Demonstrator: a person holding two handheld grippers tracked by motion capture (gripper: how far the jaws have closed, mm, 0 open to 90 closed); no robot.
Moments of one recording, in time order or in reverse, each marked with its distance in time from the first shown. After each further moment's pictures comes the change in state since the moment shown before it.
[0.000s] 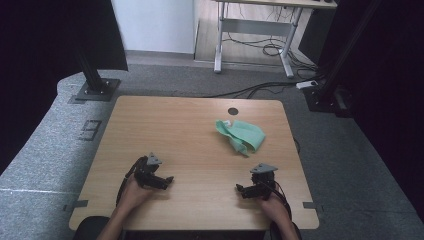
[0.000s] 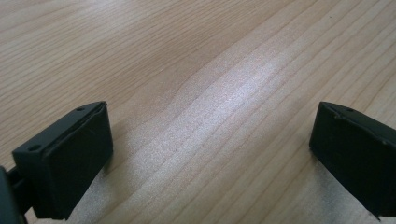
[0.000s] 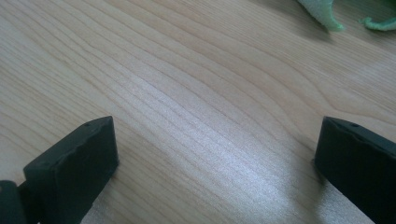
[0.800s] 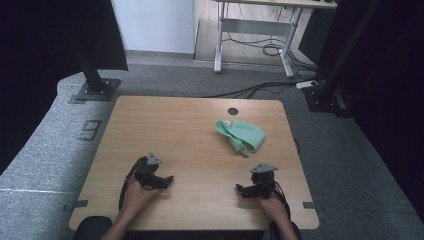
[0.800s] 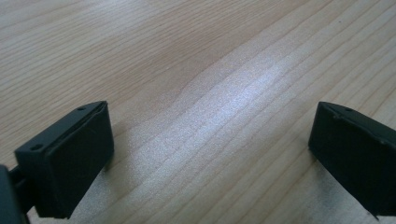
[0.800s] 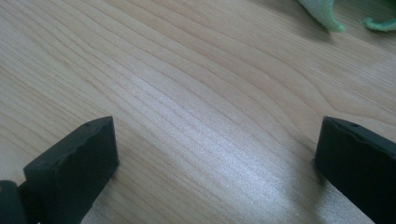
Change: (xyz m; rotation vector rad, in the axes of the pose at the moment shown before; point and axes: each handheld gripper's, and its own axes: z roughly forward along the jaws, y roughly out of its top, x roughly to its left) left arm -0.002 0.000 0.000 -0.004 0.027 -0.035; right arm 0.000 0.001 0.001 0.003 0.002 -0.002
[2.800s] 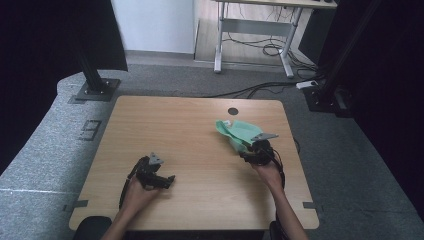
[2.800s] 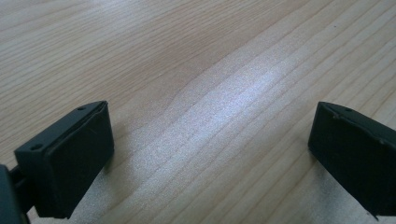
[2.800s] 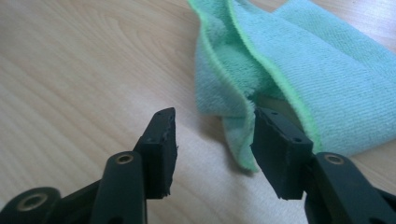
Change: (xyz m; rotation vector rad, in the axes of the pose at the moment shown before) left arm -0.003 0.003 0.003 0.002 -0.003 0.004; right arm -0.053 0.084 0.016 -0.041 0.015 0.053
